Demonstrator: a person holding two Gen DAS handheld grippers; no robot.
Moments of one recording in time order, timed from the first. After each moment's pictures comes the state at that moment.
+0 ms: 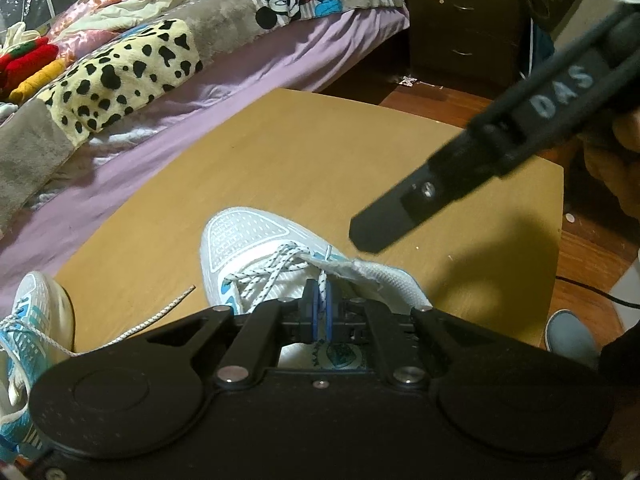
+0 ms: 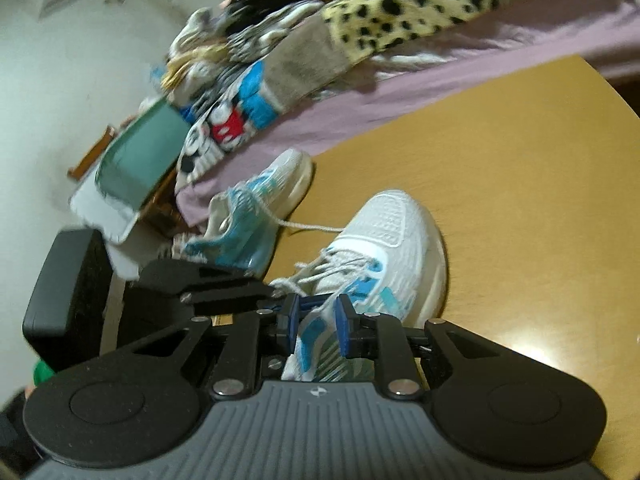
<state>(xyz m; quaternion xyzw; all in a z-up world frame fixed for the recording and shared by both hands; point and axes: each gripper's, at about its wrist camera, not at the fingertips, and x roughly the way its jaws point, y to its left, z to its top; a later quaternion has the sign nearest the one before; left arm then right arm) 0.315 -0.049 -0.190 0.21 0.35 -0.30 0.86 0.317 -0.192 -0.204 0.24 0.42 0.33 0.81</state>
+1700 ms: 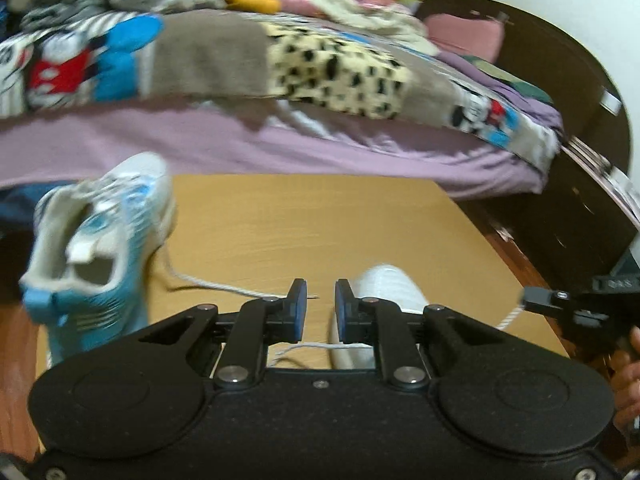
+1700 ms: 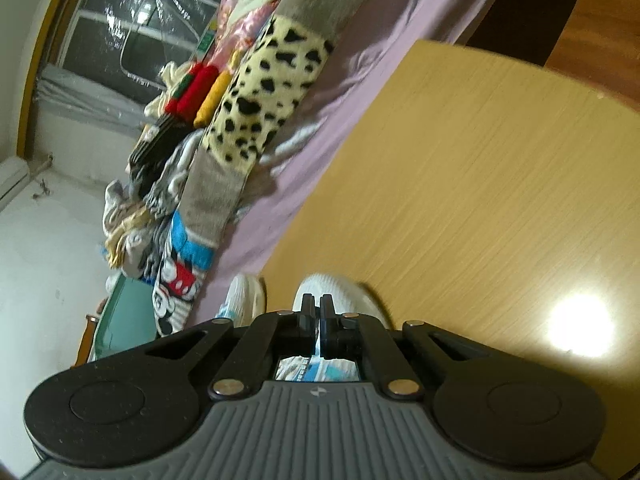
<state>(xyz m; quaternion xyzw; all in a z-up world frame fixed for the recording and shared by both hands) 0.347 0.078 -0.155 -0.10 0.35 -0.12 0.92 0.326 -0.257 -0.243 0.47 0.36 0.17 0.79</state>
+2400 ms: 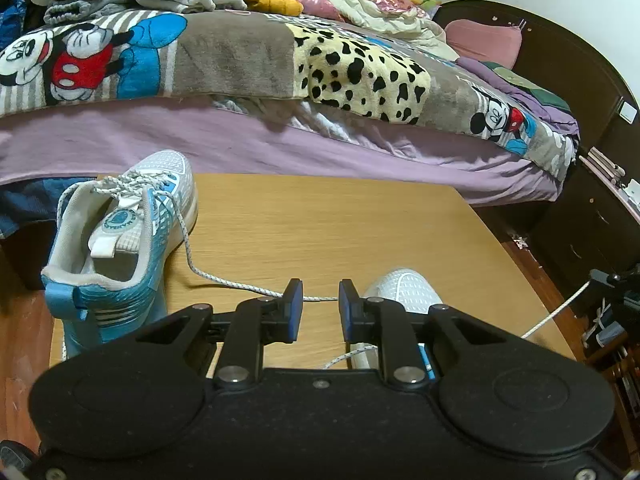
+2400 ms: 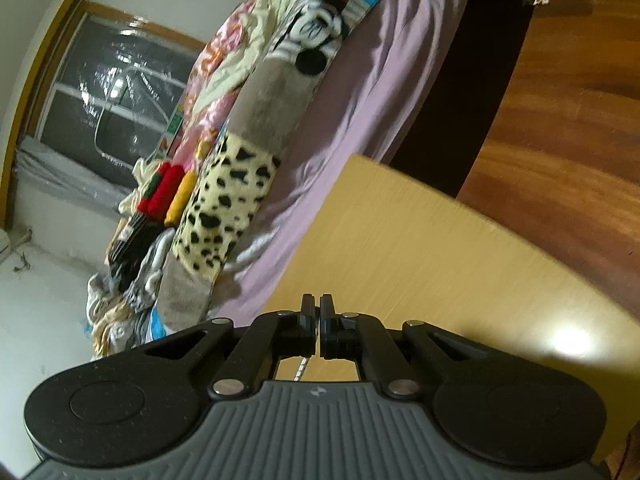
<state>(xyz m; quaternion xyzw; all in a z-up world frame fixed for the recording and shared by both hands) 0.347 0.081 -0.155 -0.10 0.35 -0.10 0.93 0.316 -0.360 -0.233 0.50 0.29 0.07 0.81</state>
